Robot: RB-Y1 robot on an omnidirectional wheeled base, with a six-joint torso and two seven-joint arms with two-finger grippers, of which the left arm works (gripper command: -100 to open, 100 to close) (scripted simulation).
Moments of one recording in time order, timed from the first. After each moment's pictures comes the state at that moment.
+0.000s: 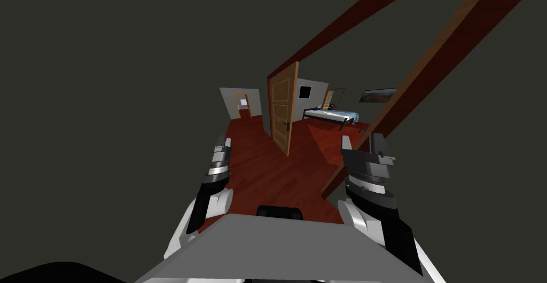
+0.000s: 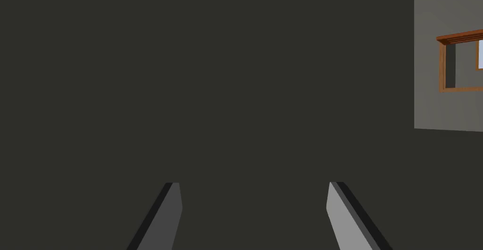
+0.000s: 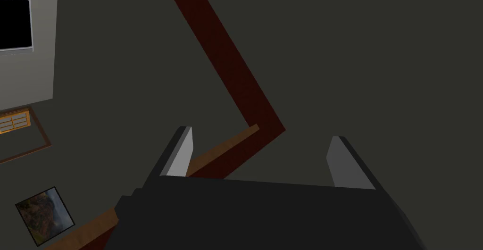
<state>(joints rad) 0.49 0.00 0.07 -2.35 -0.06 -0.40 -0.17</state>
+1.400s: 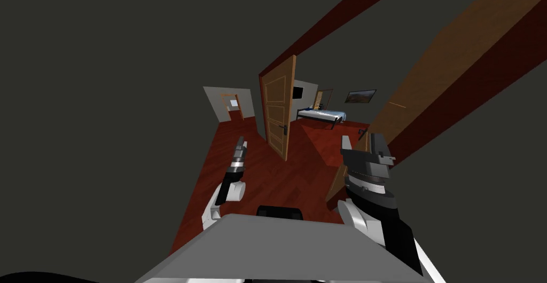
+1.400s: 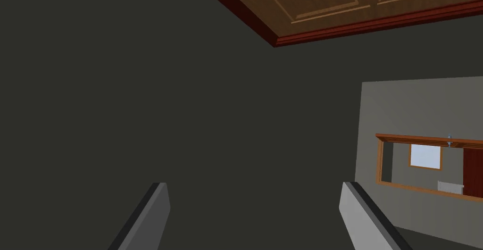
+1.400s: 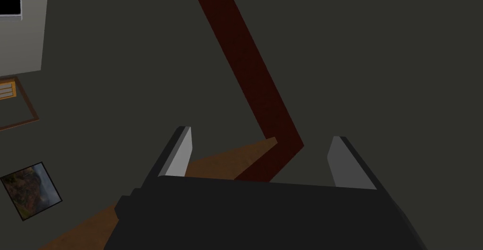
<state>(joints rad) 0.32 0.07 -0.03 -2.06 0.01 -0.40 -0.17</state>
